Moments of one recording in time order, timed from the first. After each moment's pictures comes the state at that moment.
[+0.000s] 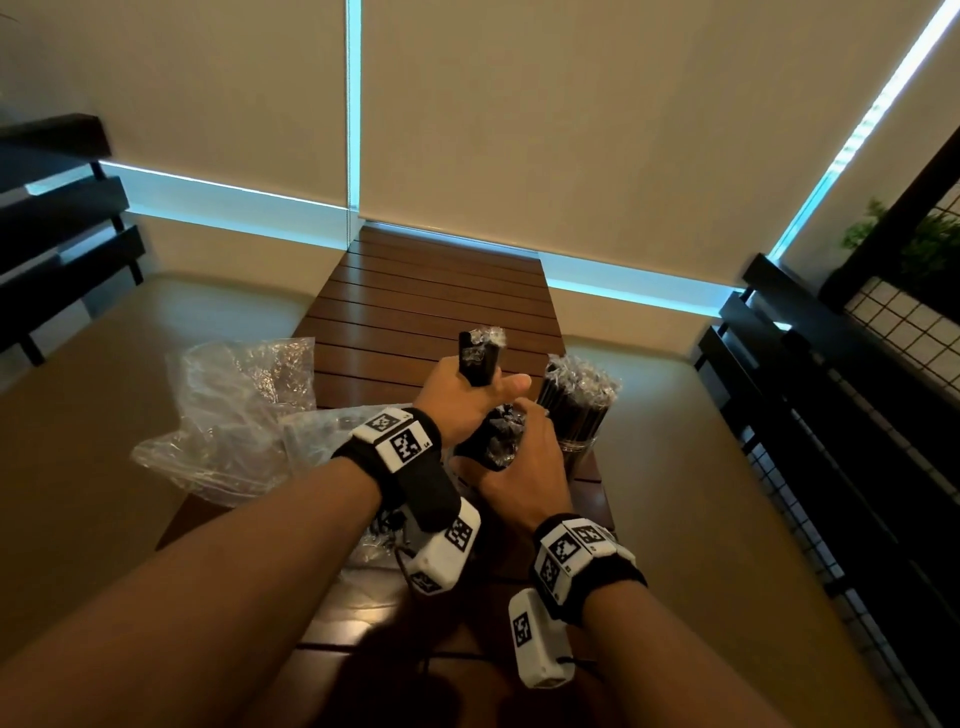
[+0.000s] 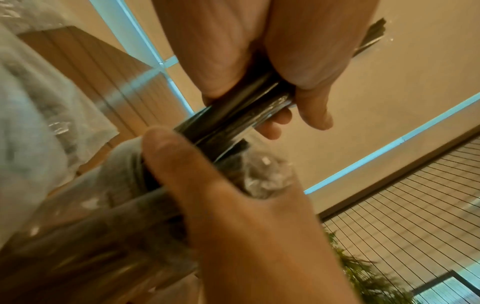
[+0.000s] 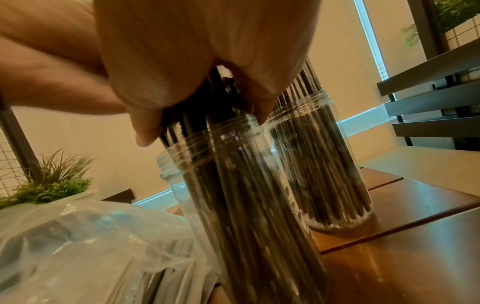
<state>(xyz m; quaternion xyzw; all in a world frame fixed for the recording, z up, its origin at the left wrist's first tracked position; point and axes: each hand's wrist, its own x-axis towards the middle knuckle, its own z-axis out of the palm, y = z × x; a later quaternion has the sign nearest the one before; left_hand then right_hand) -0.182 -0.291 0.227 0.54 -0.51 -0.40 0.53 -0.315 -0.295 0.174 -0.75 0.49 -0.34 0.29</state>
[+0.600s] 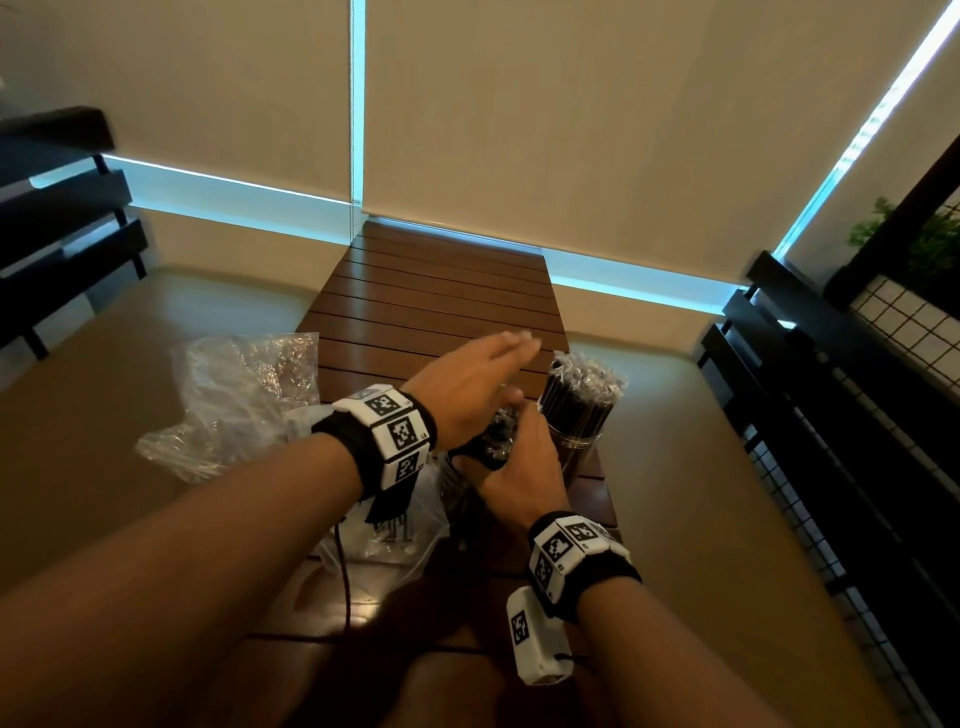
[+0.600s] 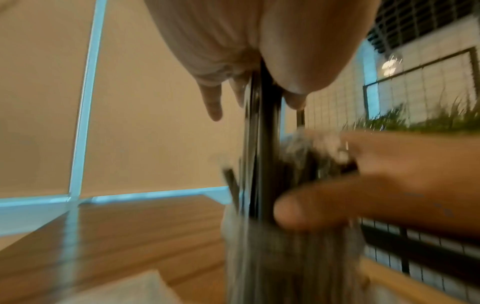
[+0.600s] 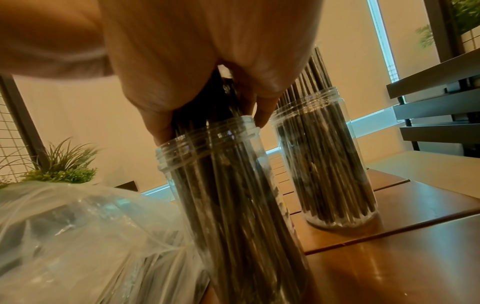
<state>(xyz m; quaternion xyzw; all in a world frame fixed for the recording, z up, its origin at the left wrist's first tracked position) -0.166 -0.287 0.243 0.56 -0.80 -0.04 0.22 -0.306 -0.294 0.168 -0.76 0.49 -0.32 0.27</state>
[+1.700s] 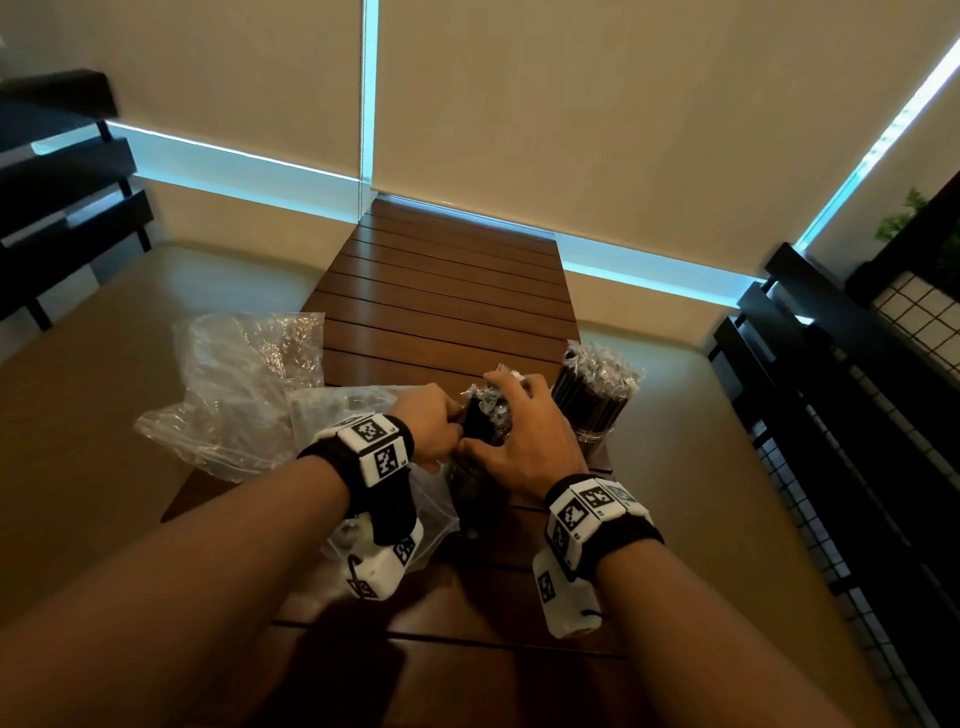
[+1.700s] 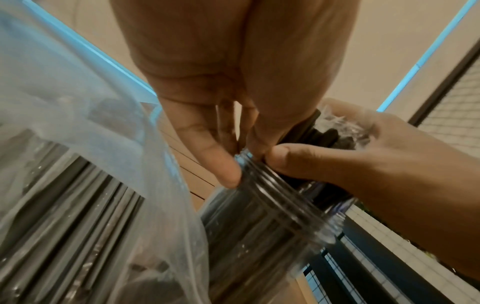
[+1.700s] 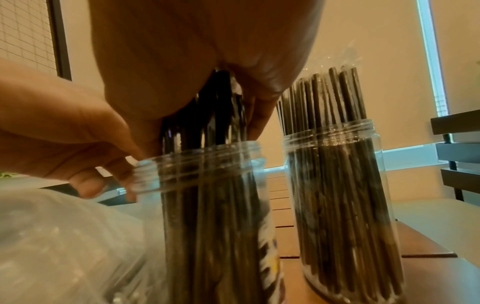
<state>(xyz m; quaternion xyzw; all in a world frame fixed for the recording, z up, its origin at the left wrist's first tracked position) -0.146 -0.281 0.193 0.72 -0.54 -0.38 0.22 -0.304 -0.318 0.185 -0.86 0.46 -0.20 0.13</state>
